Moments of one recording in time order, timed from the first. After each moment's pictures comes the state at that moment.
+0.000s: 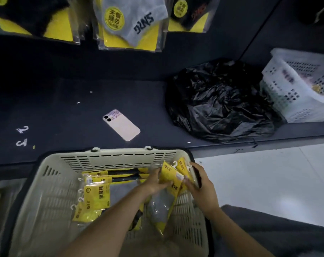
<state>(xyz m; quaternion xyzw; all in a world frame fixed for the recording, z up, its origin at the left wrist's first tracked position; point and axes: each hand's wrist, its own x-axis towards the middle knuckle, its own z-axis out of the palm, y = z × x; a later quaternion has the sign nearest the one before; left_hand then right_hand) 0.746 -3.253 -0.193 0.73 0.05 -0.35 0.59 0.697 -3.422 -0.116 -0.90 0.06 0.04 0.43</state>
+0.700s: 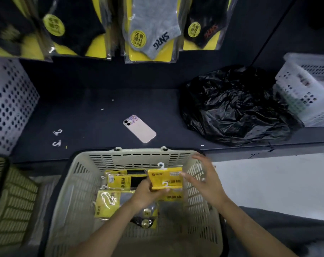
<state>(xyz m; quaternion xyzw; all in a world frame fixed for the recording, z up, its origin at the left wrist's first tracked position) 0.683 -3.181 -0.149 0.72 0.06 -0.23 0.66 0.706 -3.388 -0.080 -0.87 -0.04 0.04 0.49</state>
